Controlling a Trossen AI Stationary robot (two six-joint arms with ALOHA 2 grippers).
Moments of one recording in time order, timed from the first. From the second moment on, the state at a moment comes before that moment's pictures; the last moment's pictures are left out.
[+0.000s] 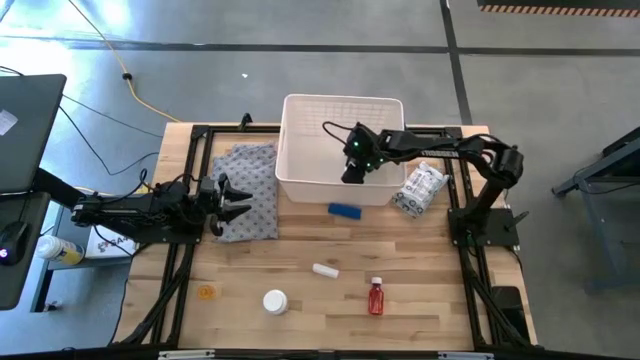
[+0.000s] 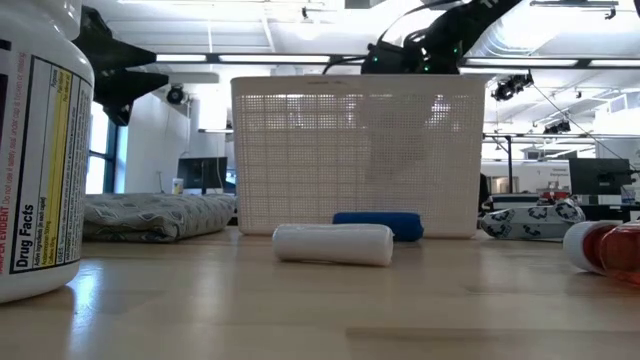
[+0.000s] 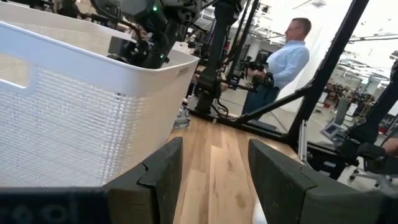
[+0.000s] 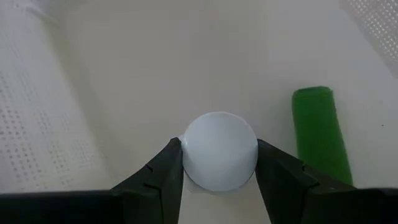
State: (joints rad) left arm 0.00 0.02 0.04 0.05 -0.08 -0.28; right arm -0.44 1.73 1.17 -0.49 -0.04 0.16
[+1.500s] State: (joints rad) left arm 0.00 0.02 0.05 0.06 -0.07 -0.27; right arm -0.41 1.58 1.27 -0.61 0.00 0.15
